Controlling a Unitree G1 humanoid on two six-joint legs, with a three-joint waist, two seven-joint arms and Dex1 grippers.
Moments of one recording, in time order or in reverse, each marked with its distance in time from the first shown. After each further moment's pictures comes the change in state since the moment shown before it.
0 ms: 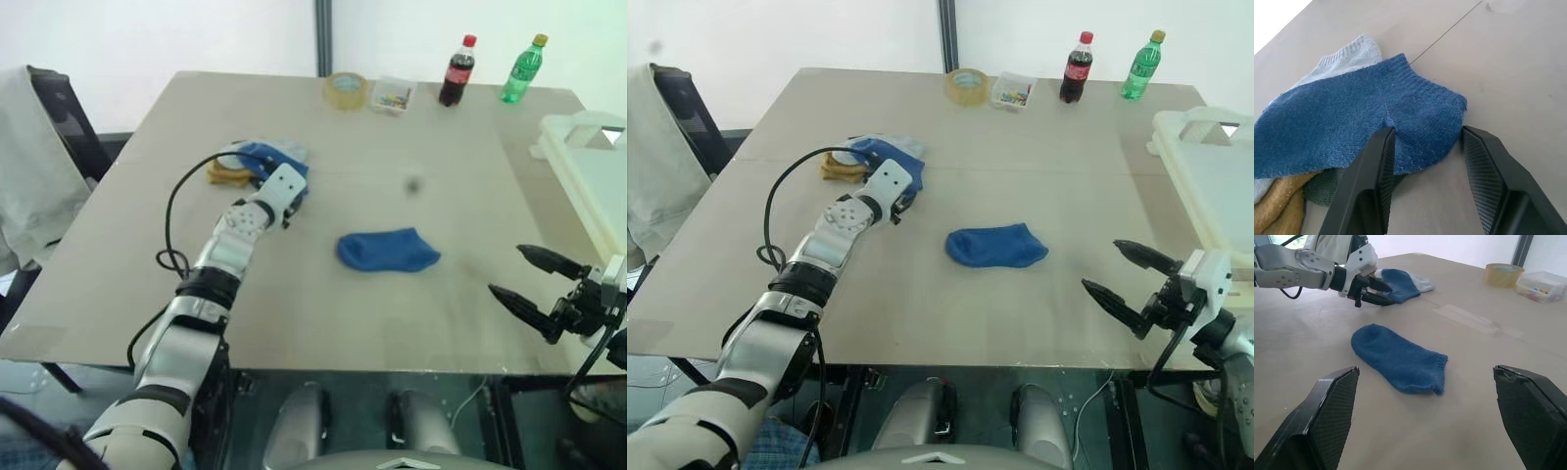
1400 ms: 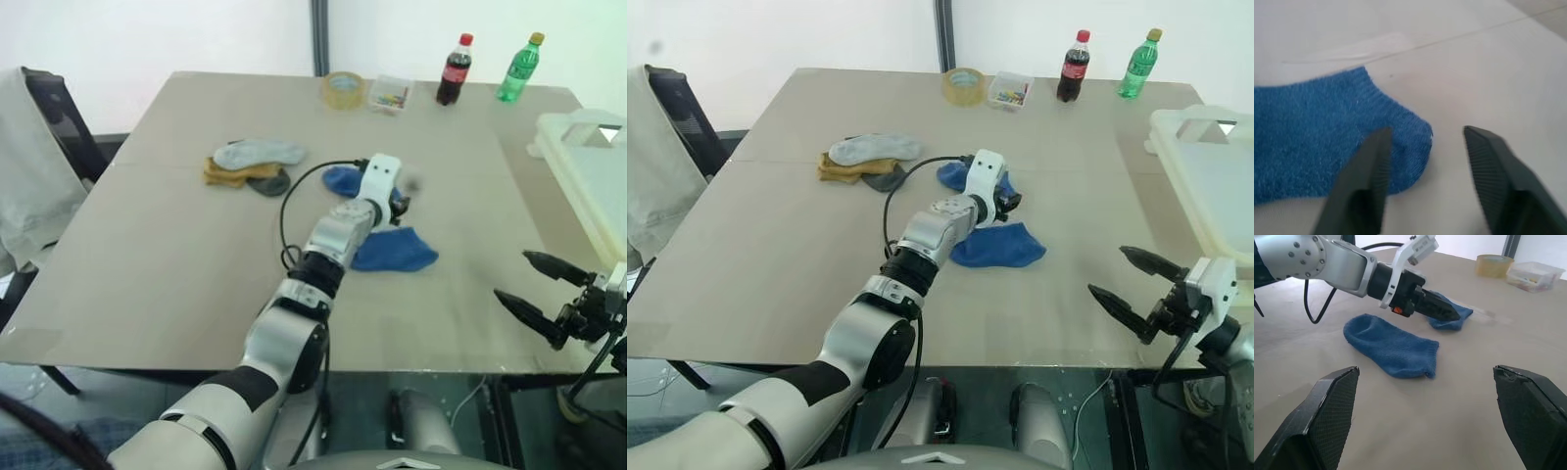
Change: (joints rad) left arm -0.186 -0.542 0.165 -0.015 -0.239 0.386 0.117; right arm 0.030 0.005 -0.010 0.040 -0.014 -0.044 -0.005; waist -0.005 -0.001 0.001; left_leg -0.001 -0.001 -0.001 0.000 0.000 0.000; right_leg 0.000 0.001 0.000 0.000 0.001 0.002
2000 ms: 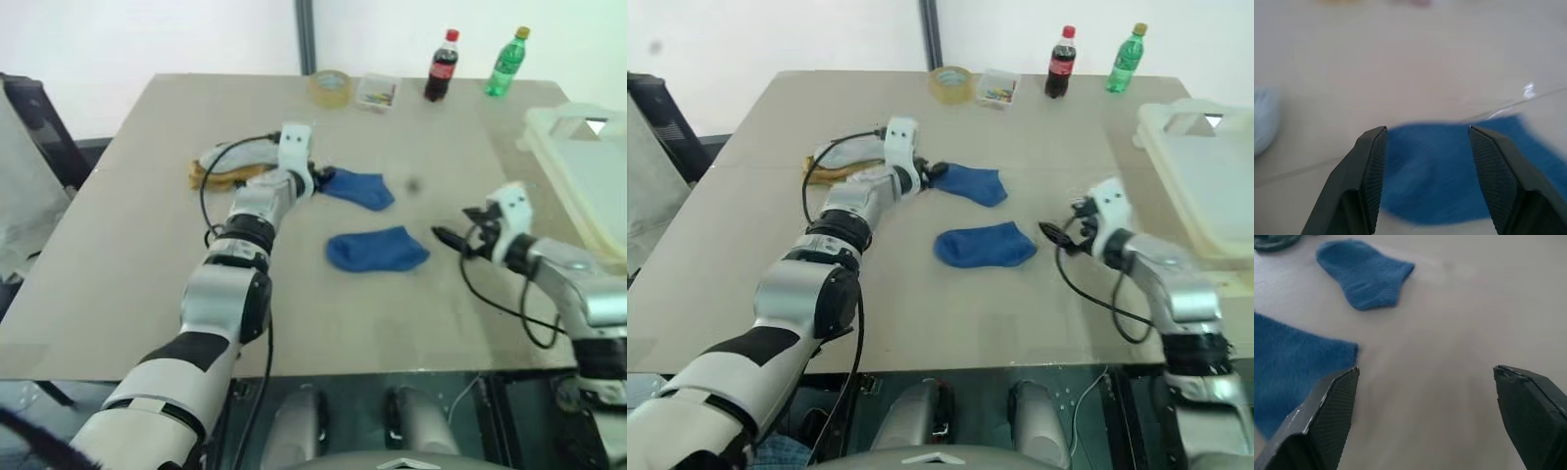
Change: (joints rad) left arm -0.184 0.361 0.134 0.557 -0.020 -0.299 -0.124; right arm -0.810 0.178 0.429 0.425 -0.269 0.583 -0.444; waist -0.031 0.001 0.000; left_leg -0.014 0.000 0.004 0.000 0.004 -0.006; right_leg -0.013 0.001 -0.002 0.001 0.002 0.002
